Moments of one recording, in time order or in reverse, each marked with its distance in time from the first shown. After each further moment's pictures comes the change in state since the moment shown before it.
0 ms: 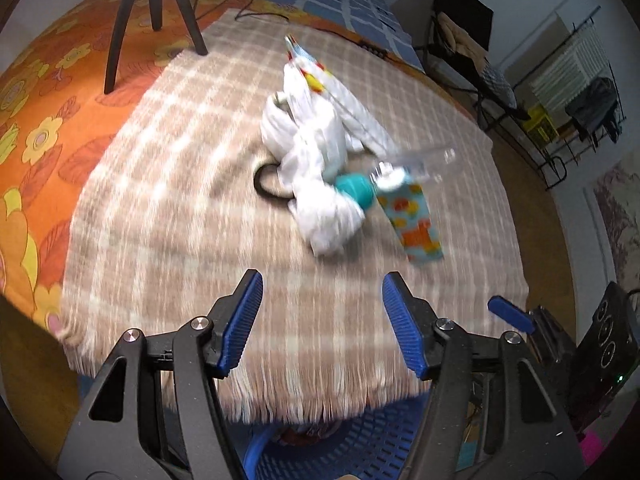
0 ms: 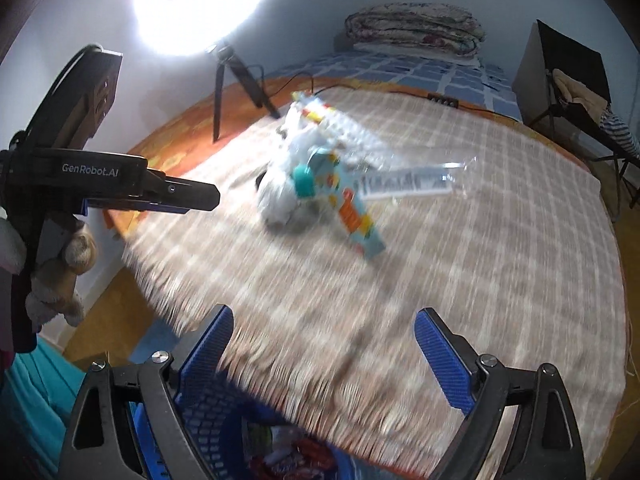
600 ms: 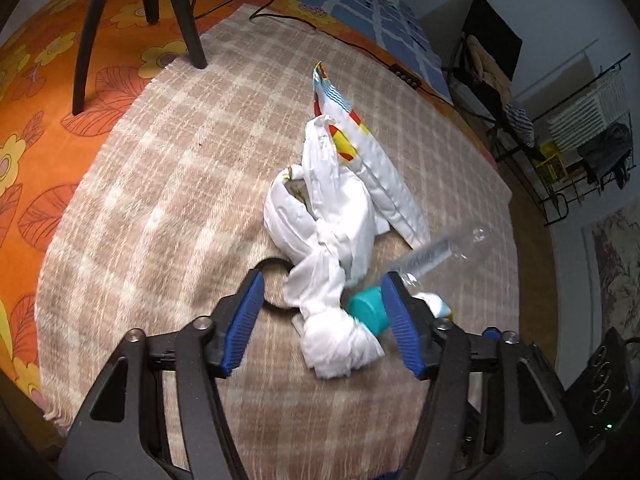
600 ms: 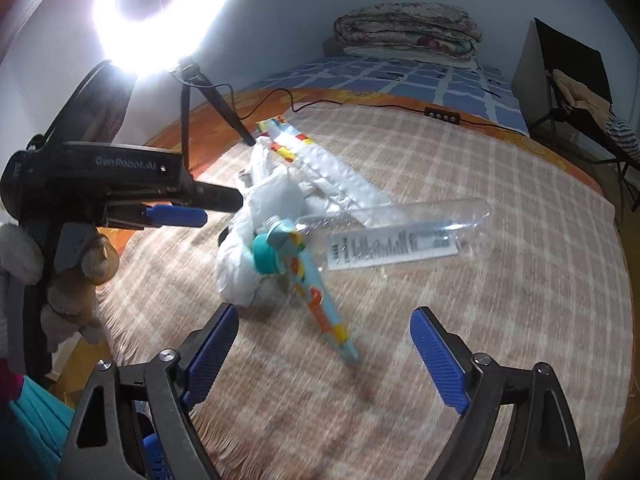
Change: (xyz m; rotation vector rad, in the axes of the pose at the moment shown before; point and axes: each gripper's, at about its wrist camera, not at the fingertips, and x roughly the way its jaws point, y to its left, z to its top) left arm 0.055 0.016 0.072 -0.125 0.011 -0.013; right arm 0.049 -0.021 0.064 0.024 -0.005 -0.013
